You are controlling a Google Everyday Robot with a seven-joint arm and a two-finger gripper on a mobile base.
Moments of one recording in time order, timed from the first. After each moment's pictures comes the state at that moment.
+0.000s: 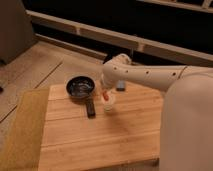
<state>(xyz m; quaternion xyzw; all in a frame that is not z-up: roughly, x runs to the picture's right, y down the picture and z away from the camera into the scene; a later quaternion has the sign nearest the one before) -0.005 0.008 0.835 -0.22 0.02 0.57 0.79</state>
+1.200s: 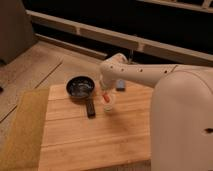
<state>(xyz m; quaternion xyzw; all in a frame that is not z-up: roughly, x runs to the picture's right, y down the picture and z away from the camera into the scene) -0.003 0.021 0.850 -0.24 0.07 0.55 0.80</state>
